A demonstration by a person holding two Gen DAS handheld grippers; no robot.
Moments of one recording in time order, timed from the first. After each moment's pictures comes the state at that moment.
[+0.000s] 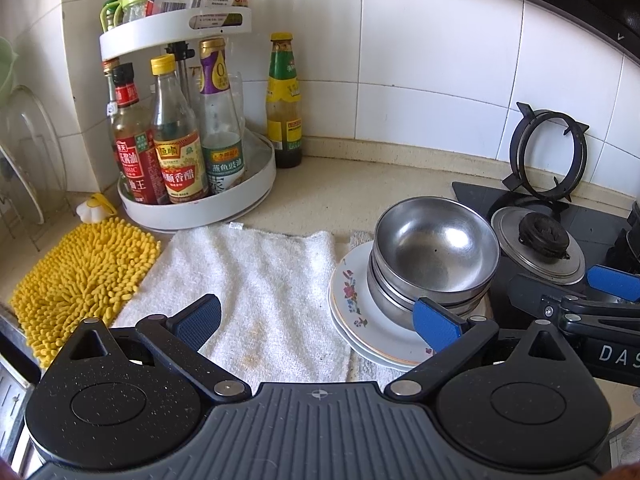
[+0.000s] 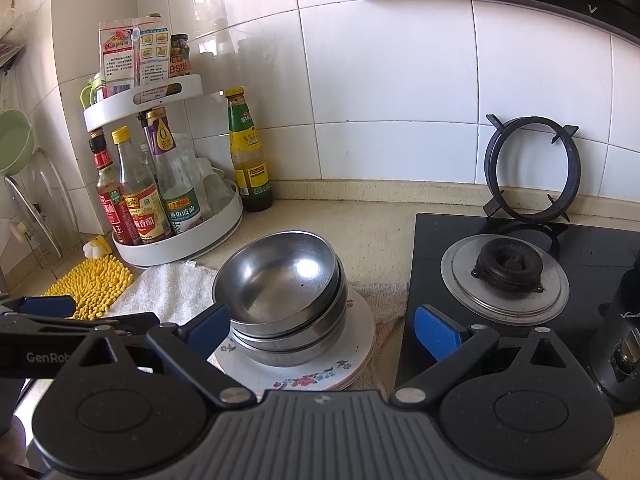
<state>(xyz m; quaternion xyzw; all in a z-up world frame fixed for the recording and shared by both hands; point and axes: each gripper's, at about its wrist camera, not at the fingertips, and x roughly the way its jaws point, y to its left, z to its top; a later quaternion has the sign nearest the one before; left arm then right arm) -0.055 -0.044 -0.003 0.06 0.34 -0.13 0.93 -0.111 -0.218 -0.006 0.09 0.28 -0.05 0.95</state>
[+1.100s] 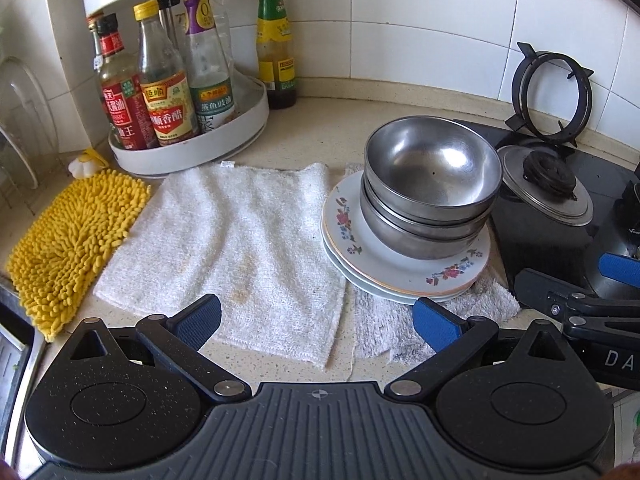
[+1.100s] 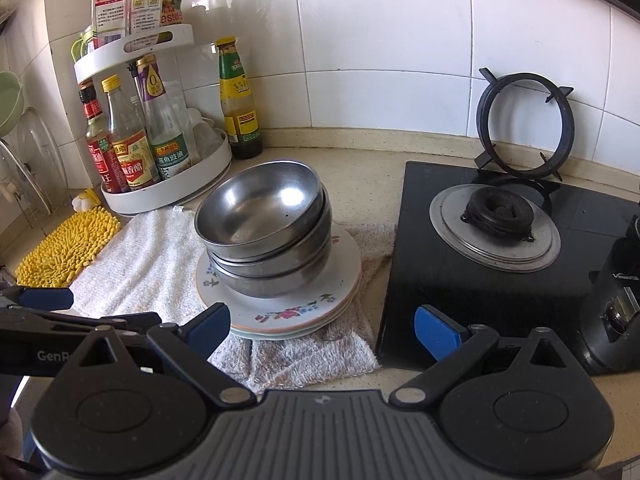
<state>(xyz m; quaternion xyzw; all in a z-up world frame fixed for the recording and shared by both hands) -0.066 -0.058 -0.031 0.08 0.40 -0.12 0.90 -0.126 -0.218 -0.032 0.09 0.34 -0.06 0.93</state>
